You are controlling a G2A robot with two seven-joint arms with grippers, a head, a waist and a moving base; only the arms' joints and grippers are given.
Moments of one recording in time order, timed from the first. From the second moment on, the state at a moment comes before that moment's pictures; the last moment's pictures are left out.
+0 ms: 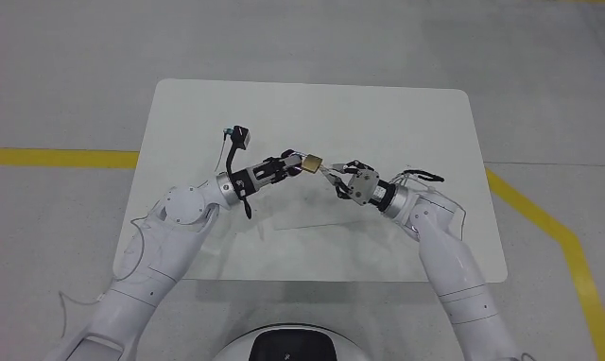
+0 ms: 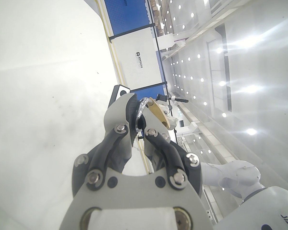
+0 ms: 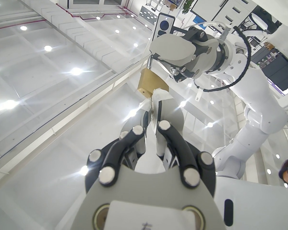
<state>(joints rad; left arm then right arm) 0.99 -1.32 -1.09 -1.21 -0.24 -0.41 -0.74 -1.19 -1.20 1.30 -1.47 1.25 0.70 0.66</state>
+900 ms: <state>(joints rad) 0.90 -1.34 -0.94 -1.17 0.08 -0.12 -0.73 -1.36 -1.16 1.54 -1.72 1.03 0.32 0.51</state>
